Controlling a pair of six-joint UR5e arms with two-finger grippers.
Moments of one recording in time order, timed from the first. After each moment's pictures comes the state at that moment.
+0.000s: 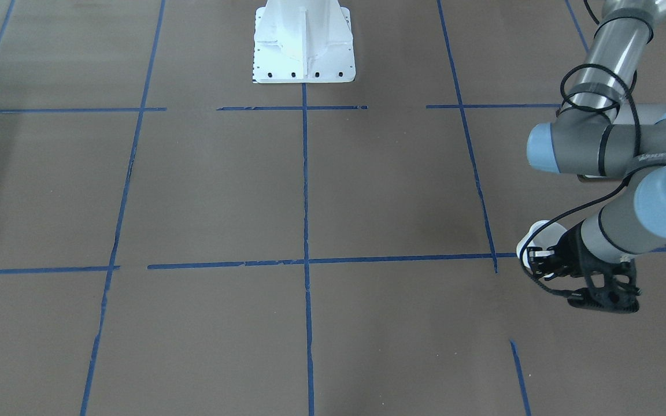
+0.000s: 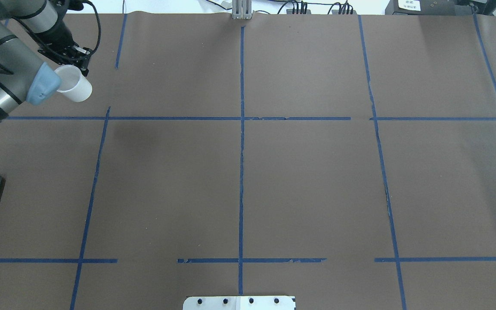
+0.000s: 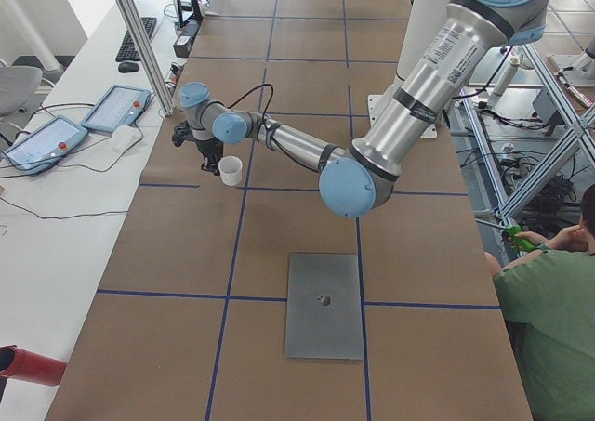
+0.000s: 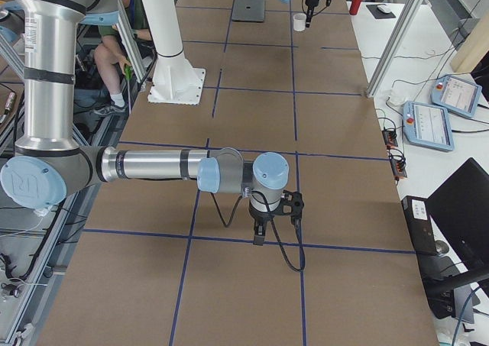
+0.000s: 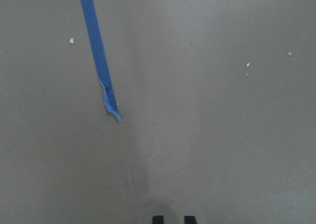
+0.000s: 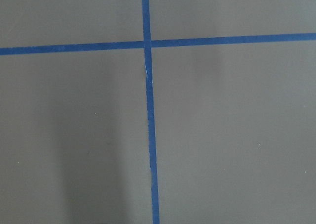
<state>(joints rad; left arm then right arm) -1.10 -2.12 -1.39 -1.66 -2.24 -0.48 1.54 -1.68 1.73 -1.64 2.31 0.07</state>
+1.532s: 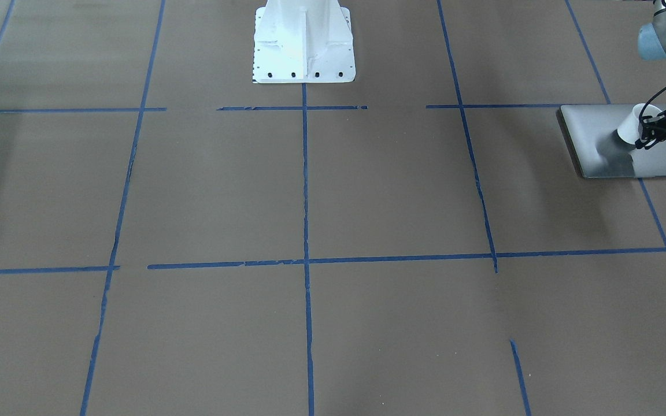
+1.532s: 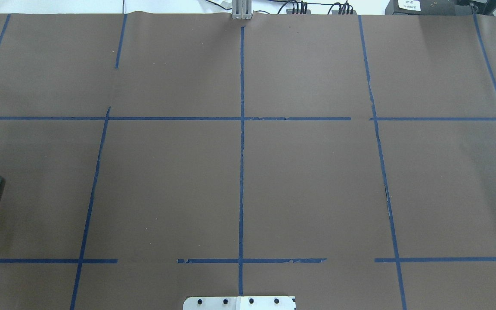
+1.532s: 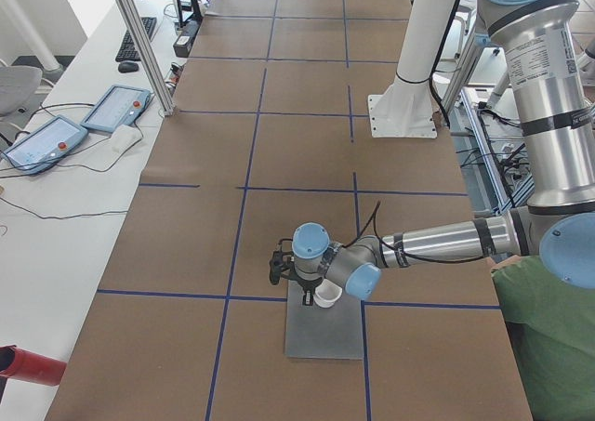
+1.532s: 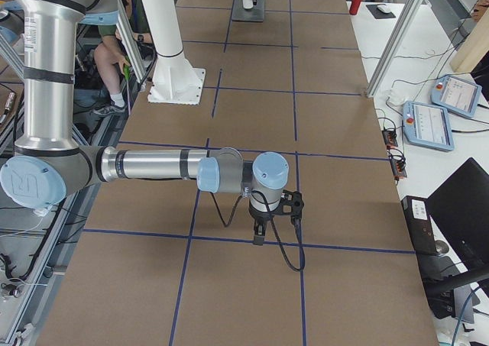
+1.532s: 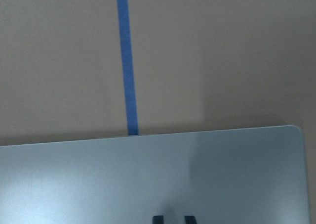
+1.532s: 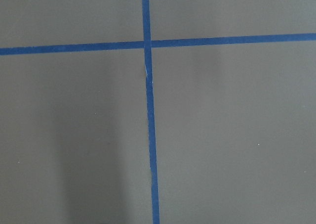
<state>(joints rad) -1.17 -1.28 -1.52 -2.29 -2.28 -0.48 1.54 -1.68 1.73 -1.64 2.31 0.07</state>
